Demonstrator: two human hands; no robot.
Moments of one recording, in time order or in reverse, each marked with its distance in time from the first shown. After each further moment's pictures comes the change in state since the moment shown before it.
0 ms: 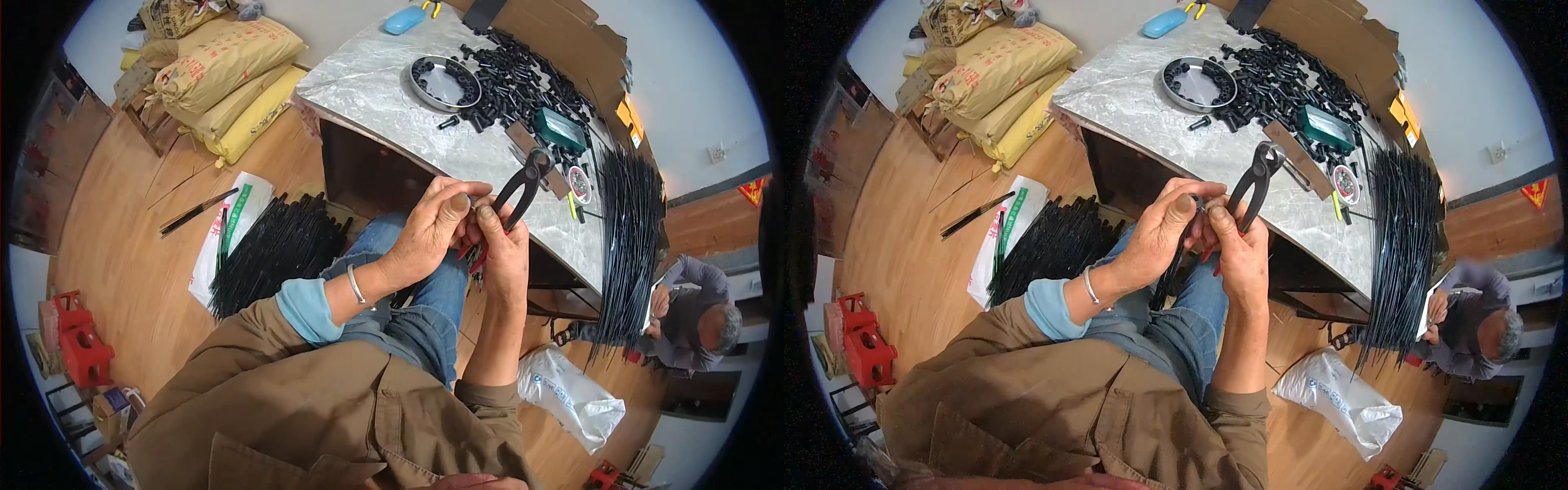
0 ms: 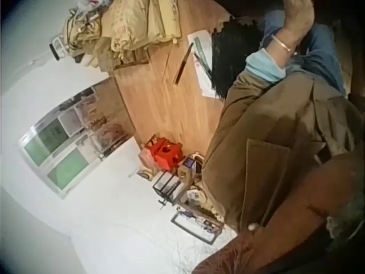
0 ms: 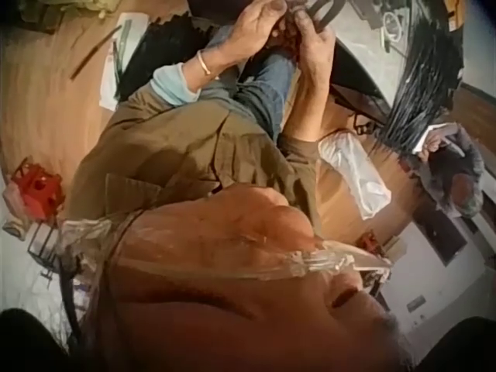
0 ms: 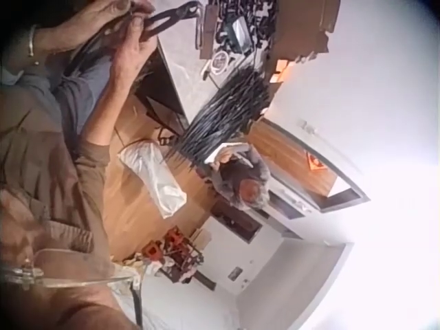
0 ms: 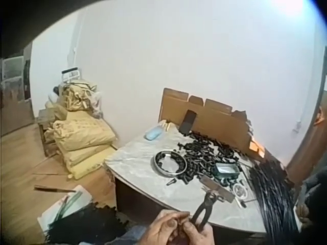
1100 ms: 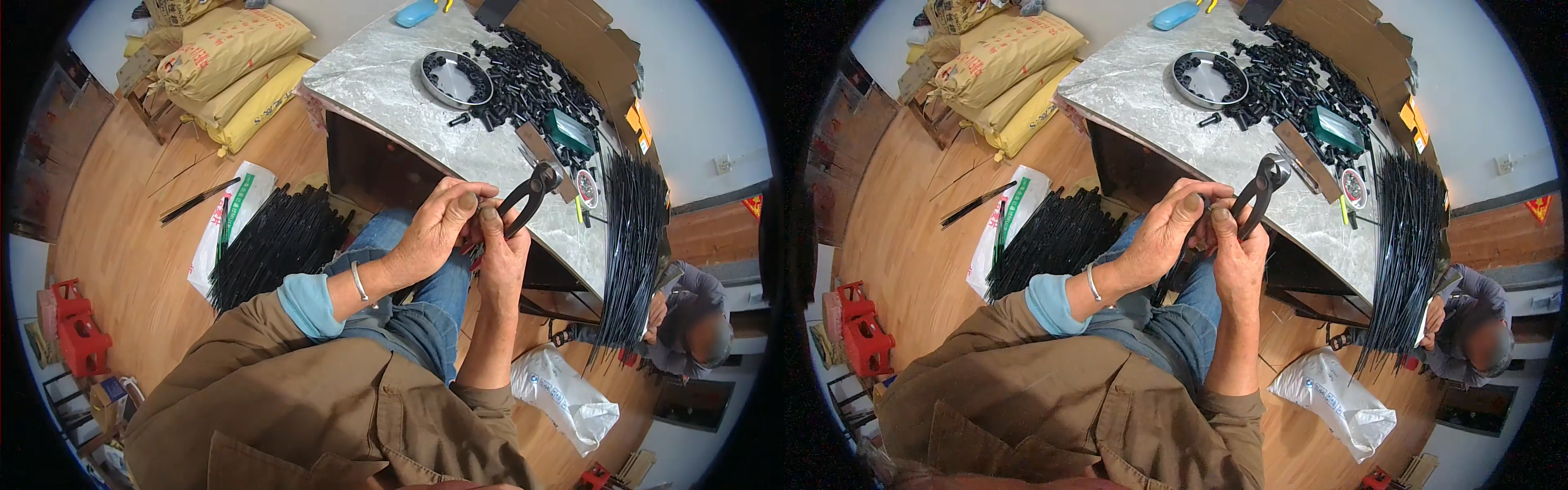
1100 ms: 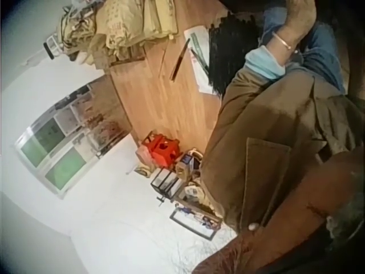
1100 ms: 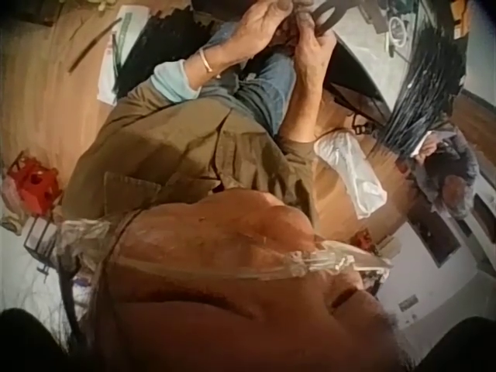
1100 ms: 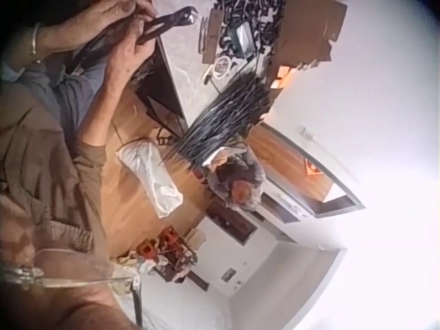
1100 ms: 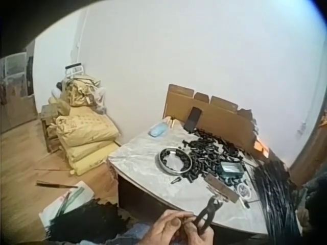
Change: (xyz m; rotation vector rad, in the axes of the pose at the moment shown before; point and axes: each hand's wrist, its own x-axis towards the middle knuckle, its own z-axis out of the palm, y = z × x) left_hand 0.003 -0.004 -0.005 0.015 0.007 -0.026; right_hand 0.000 0.016 0.007 -0.112 0.096 -0.116
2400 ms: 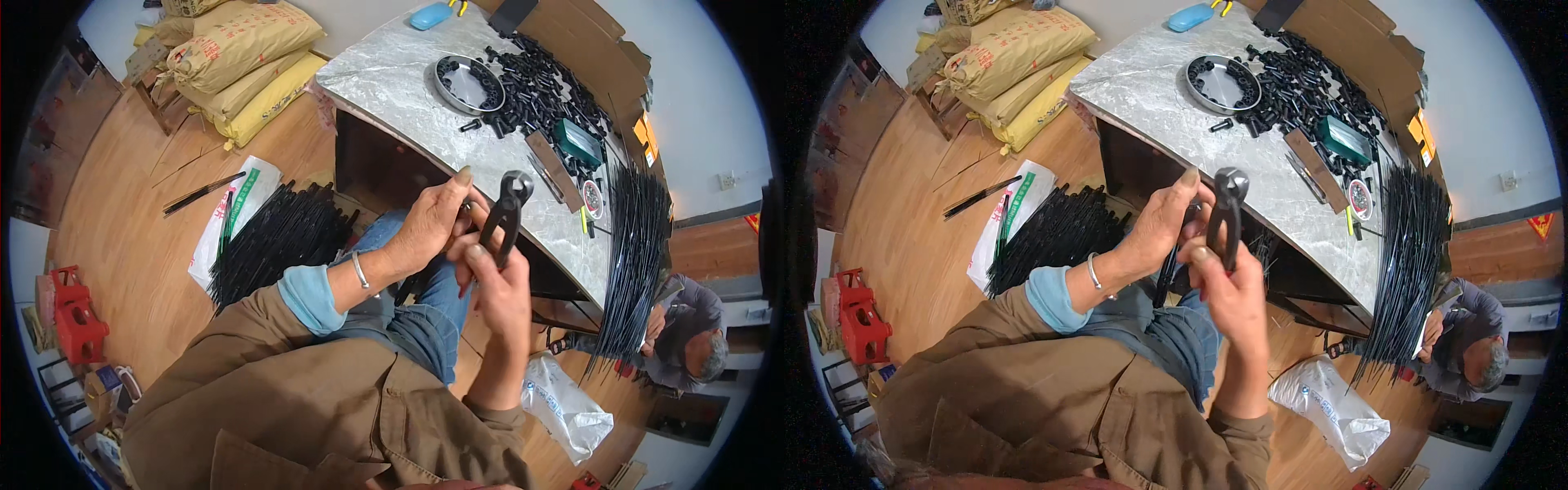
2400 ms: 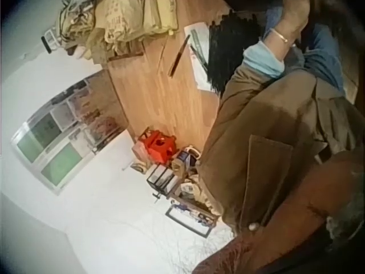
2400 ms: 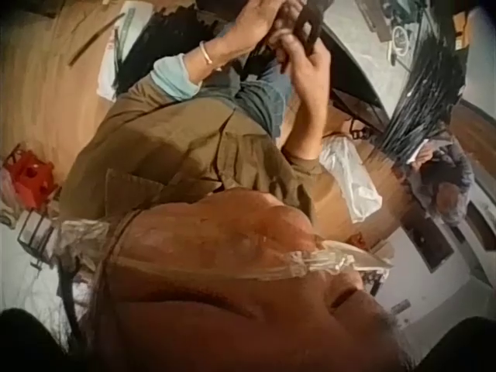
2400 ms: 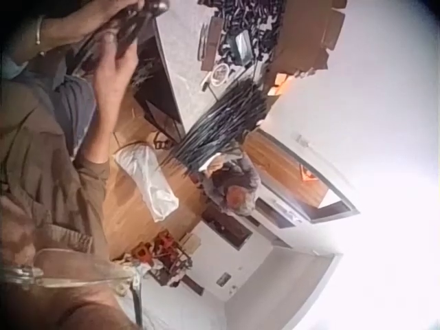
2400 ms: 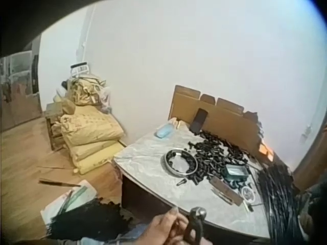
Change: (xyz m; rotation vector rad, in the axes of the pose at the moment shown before) left_hand 0.008 0.013 -0.013 -0.258 0.069 -0.313; right_hand -0.022 -0.033 0.008 -0.212 -0.264 0.236
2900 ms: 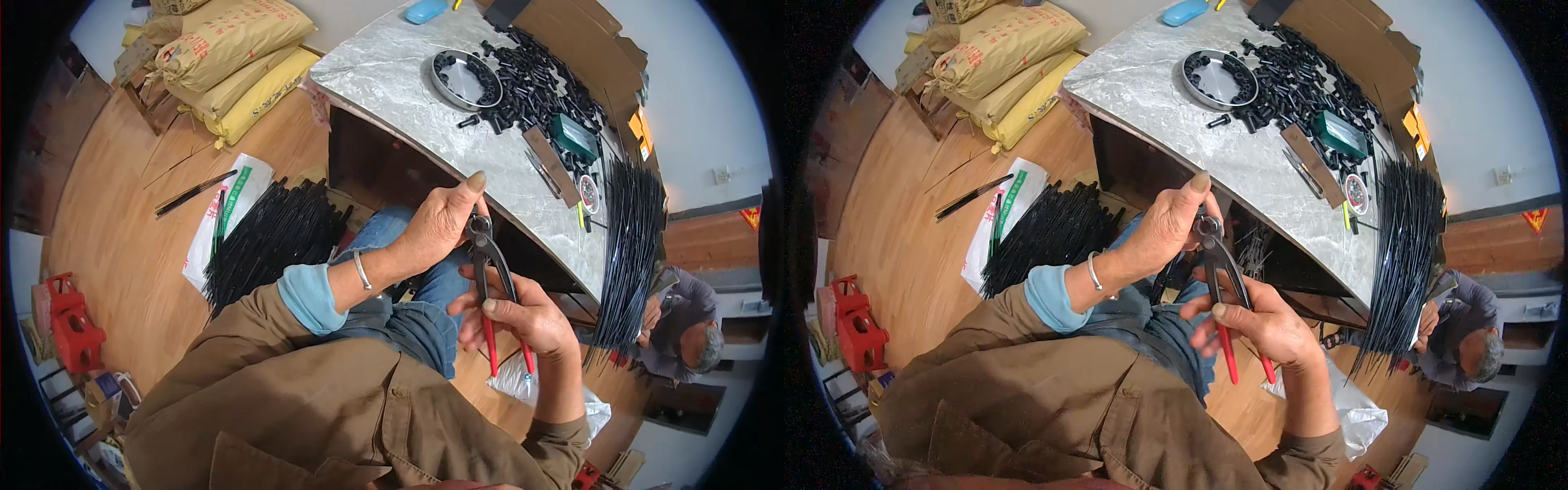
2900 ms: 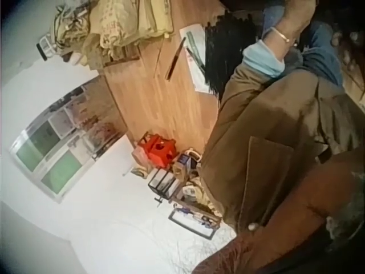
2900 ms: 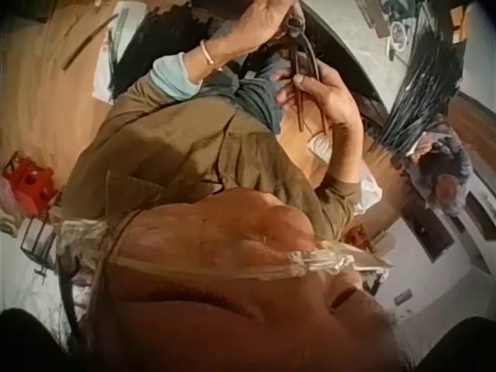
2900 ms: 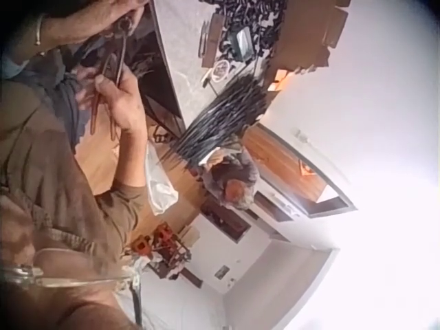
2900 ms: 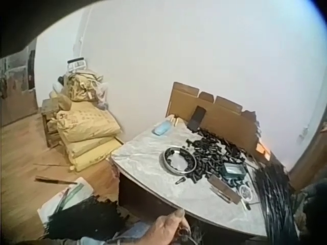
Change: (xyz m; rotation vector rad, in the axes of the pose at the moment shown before) left_hand 0.003 -0.001 -0.001 0.135 -0.054 -0.007; right_hand -0.028 -0.037 -0.035 0.257 -0.303 0.523
